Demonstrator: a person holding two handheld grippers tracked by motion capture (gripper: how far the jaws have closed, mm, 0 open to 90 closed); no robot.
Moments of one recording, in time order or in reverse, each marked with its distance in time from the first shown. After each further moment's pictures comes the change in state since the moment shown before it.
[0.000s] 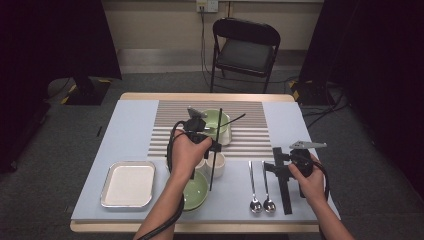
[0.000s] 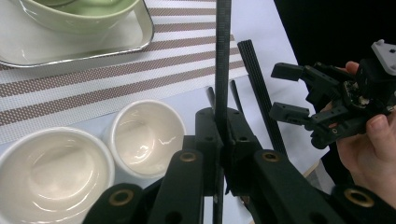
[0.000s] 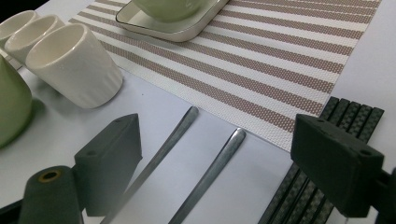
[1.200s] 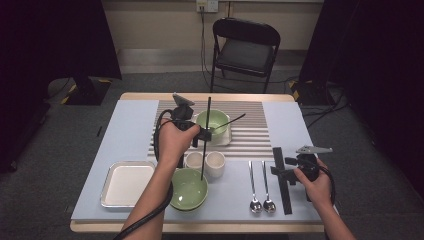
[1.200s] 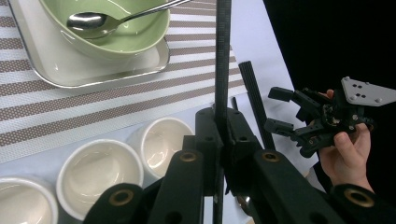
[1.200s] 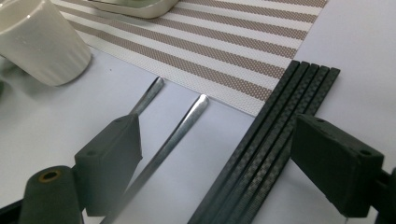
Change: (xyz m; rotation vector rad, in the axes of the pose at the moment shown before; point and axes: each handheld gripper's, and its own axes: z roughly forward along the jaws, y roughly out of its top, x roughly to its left) left arm 0.013 0.020 -0.034 -0.028 0.007 -0.035; right arm -0.020 -0.021 -0.006 0.026 -0.052 0.012
